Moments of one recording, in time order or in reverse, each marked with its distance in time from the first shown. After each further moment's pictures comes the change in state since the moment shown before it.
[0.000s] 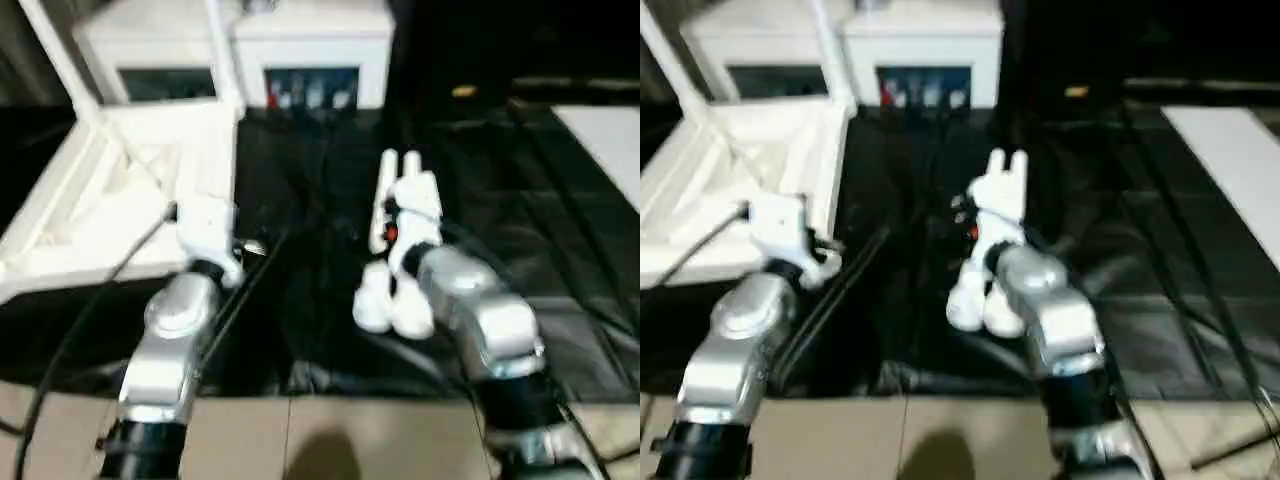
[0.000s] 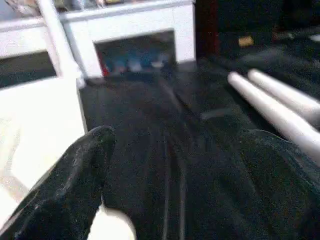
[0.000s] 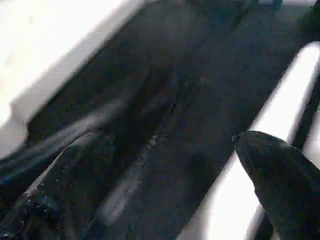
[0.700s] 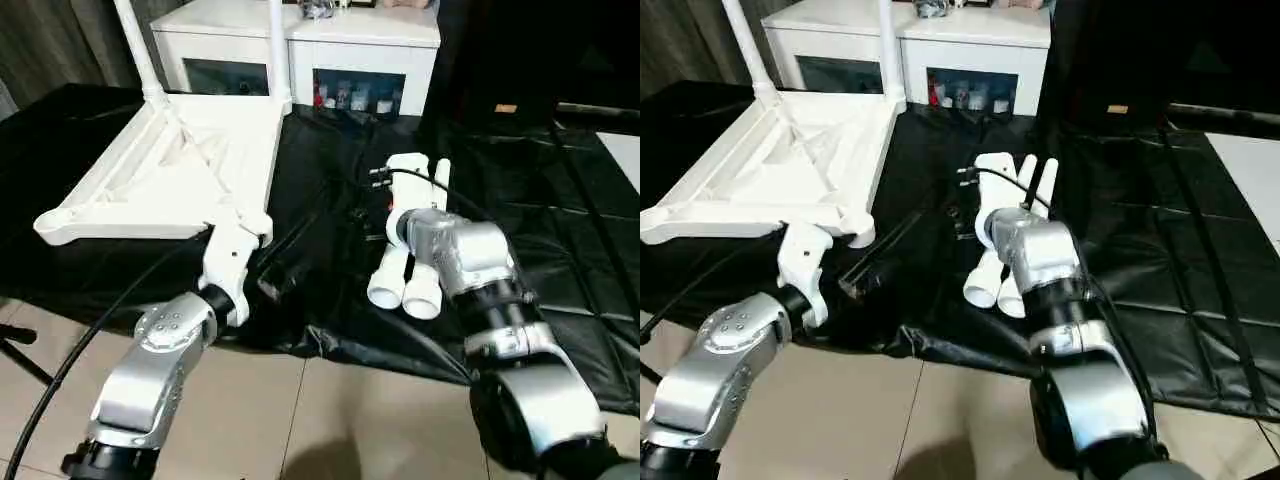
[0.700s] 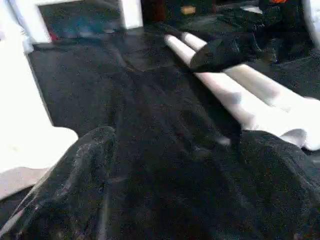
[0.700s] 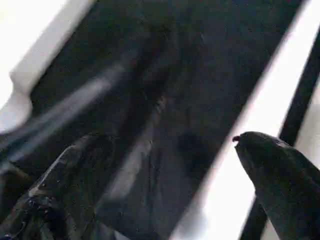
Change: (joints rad) left arm 0.050 0.121 -0.031 -0.134 -0.143 0.207 -0.239; right arm -0.340 0.036 -0.106 0.524 -0.013 0.061 -0.168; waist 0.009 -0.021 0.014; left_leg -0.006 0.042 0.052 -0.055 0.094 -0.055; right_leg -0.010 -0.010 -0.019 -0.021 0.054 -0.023
